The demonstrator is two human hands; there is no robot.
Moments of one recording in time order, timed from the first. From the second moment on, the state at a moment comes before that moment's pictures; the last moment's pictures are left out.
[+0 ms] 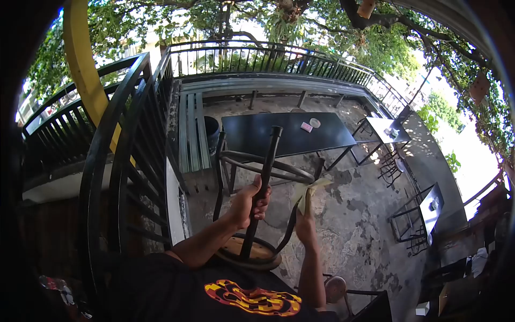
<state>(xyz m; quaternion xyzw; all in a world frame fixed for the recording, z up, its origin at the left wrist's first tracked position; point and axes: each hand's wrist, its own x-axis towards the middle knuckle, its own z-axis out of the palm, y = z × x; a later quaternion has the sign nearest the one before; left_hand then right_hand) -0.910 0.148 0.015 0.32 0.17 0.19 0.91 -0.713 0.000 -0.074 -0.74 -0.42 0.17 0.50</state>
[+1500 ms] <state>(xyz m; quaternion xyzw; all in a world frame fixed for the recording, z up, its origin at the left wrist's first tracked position) -0.918 0.161 0.001 0.29 0.22 0.23 0.90 -0.739 -0.118 -0.115 -0.70 -0.48 0.41 0.34</state>
